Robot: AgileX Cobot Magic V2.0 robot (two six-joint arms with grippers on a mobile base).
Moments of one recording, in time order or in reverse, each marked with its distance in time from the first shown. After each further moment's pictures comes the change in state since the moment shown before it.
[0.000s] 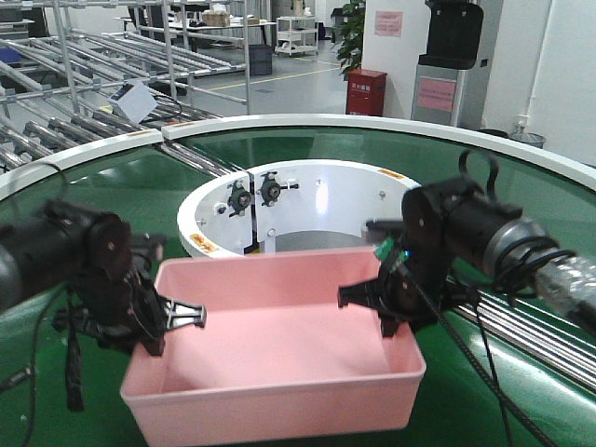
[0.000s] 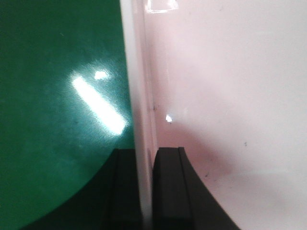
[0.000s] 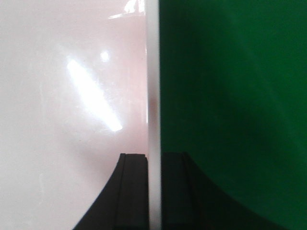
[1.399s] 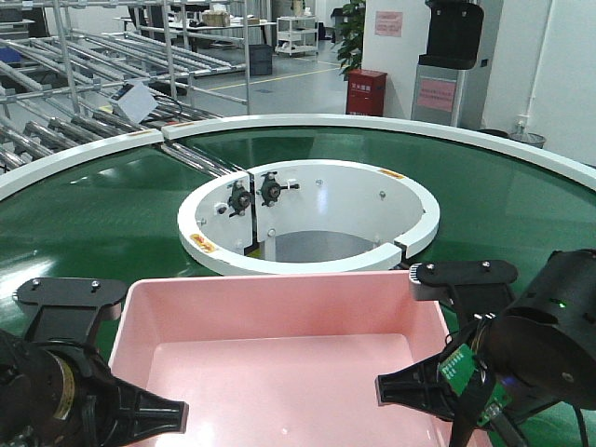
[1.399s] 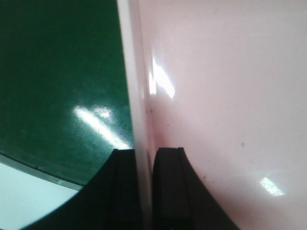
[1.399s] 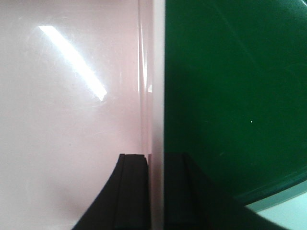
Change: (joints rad) left arm -0.370 -0.561 0.558 0.307 -0.034 -0.439; right arm 0.232 -0.648 0.787 -0.242 -0.194 0.340
